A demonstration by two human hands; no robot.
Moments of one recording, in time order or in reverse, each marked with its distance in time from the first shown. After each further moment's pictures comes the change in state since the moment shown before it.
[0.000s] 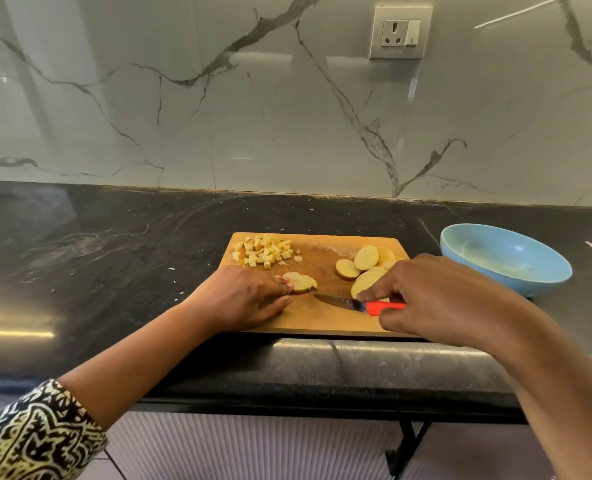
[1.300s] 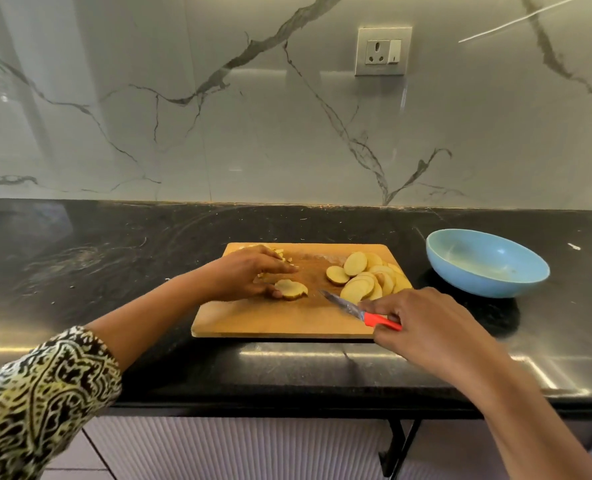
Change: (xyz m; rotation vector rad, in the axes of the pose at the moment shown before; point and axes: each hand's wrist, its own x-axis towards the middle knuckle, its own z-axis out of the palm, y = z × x) left_hand 0.042 -0.029 -0.010 -0.185 -0.373 -0.170; right_hand -0.023 0.010 0.035 0.150 0.141 0.137
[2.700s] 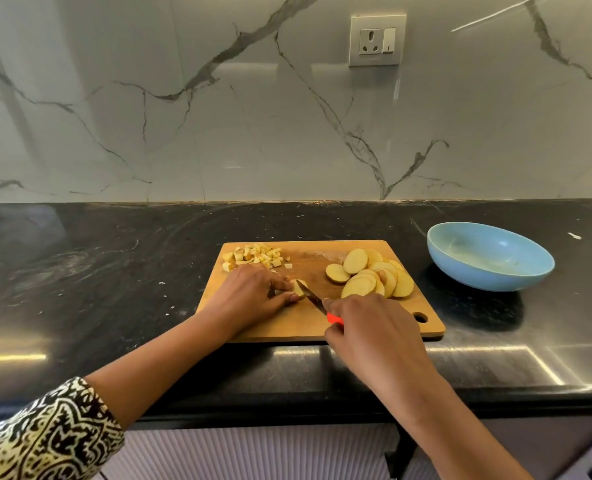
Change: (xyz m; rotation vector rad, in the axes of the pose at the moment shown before) left_hand -0.007 0.036 0.028 -0.017 0.317 -0.171; right_hand 0.019 -0.046 0.037 -0.033 0.123 0.003
